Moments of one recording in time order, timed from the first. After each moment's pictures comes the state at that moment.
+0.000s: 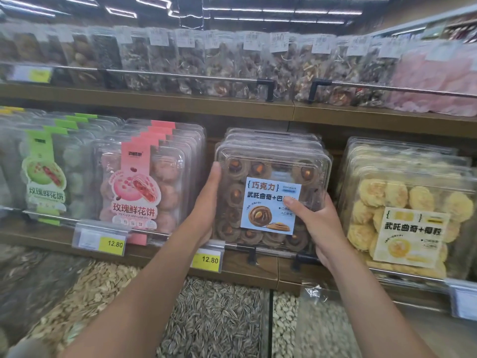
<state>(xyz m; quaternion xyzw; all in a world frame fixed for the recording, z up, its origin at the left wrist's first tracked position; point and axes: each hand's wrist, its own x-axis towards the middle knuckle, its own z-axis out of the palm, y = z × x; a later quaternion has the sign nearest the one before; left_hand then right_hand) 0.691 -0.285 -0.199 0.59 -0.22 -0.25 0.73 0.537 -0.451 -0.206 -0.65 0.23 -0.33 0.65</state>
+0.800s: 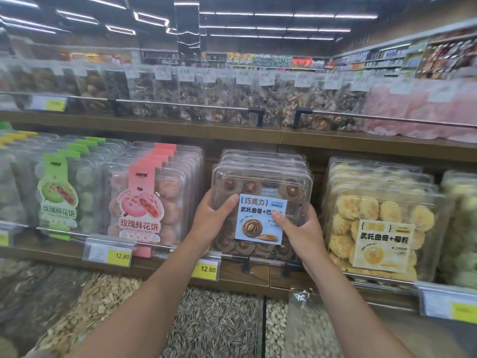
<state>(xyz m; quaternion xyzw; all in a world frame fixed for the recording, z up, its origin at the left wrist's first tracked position) 0.683 -0.285 -0.199 0.65 -0.21 -0.12 0.72 0.534 -0.442 -0.203 -0.68 0.27 -0.34 0.59</state>
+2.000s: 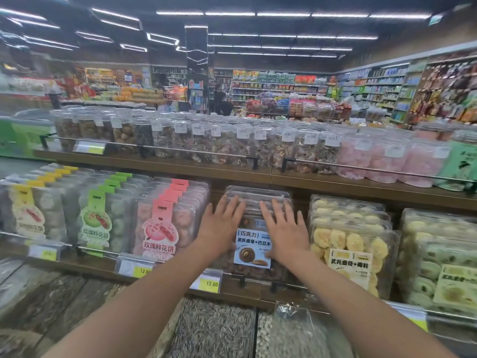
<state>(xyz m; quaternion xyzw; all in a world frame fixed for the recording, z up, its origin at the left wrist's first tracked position) 0.654 -0.277 -0.102 0.89 -0.42 0.15 -0.09 0.523 -0.418 -0.096 -0.97 0.20 -0.10 -0.11</state>
